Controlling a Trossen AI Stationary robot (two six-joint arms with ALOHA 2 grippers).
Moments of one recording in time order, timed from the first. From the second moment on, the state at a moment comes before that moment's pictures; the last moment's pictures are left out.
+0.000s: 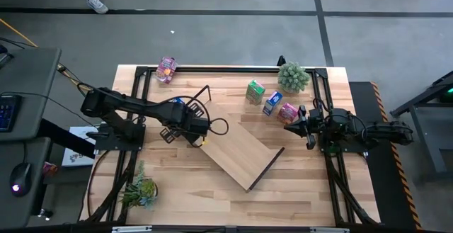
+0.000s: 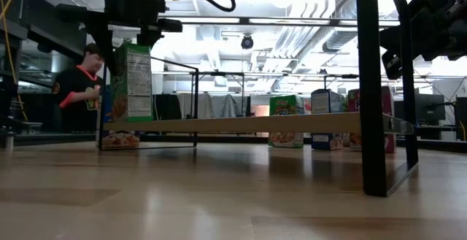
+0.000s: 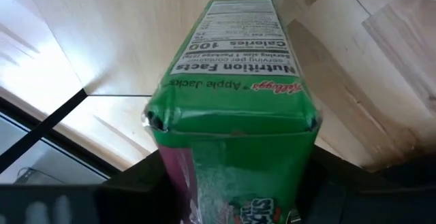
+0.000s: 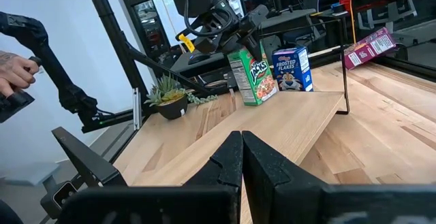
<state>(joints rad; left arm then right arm) -0.11 1.60 1.29 -1.32 -0.36 0.71 -0.05 0.03 0.01 0.02 -0.11 0.29</state>
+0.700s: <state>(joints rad) -0.11 1.60 1.38 -1.34 -0.41 0.68 -0.05 0.03 0.01 0.02 -0.11 0.29</state>
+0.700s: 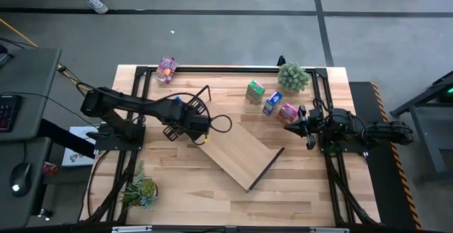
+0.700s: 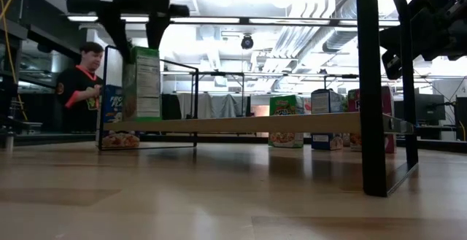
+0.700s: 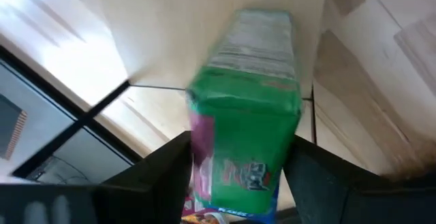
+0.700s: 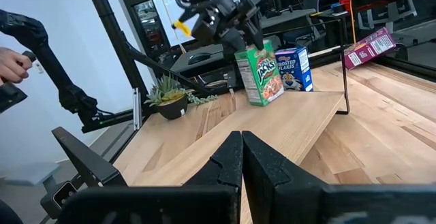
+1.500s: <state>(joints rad) -0.13 1.58 1.42 -1.45 -0.41 0.58 -0.05 0.03 0.01 0.02 -0.11 0.29</state>
